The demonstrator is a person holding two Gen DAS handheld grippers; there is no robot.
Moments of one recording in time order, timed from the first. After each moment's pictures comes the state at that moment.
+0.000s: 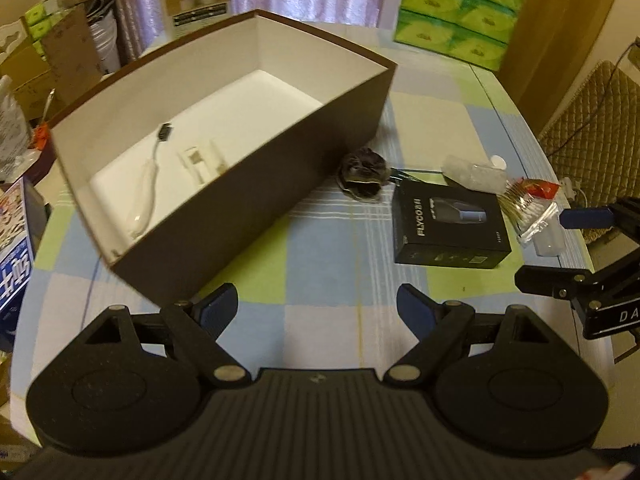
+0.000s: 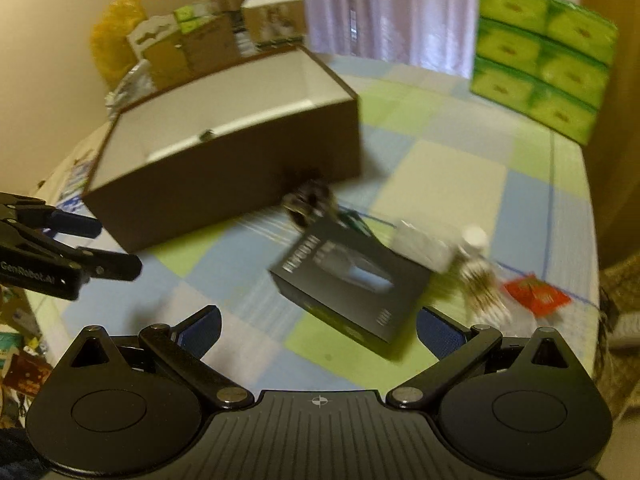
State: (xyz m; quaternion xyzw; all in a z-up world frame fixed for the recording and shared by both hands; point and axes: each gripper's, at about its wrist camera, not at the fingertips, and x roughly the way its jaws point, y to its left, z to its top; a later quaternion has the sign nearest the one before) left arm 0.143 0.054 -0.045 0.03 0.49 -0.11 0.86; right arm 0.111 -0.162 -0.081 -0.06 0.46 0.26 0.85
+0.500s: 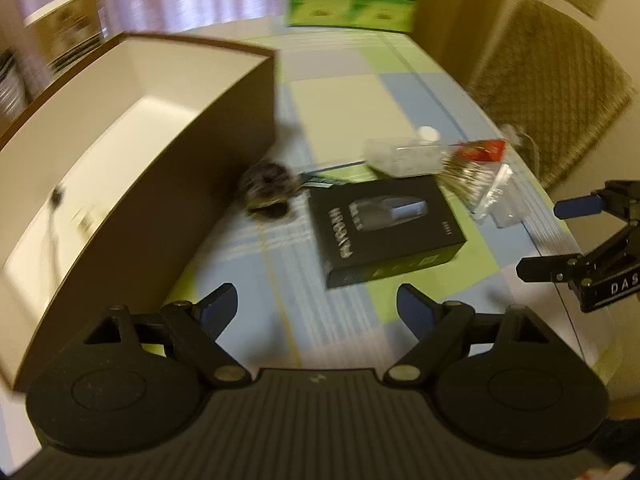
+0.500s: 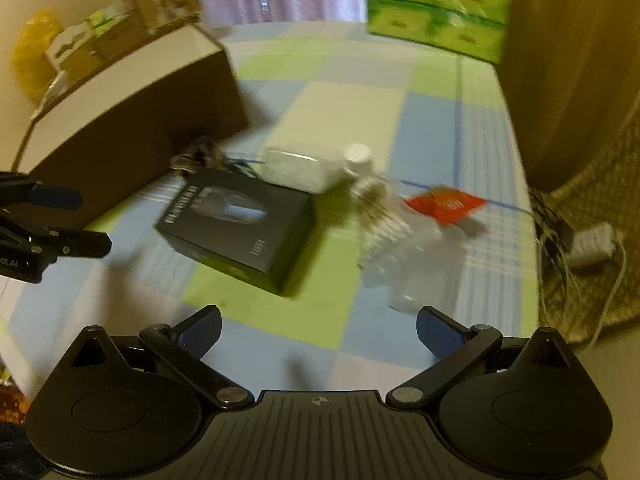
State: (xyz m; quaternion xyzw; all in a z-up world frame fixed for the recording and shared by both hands) left arm 0.185 -0.008 -0.076 0.11 0.48 -0.25 0.84; right arm 0.113 -0.231 -0.111 -0.02 0.50 0.15 0.85
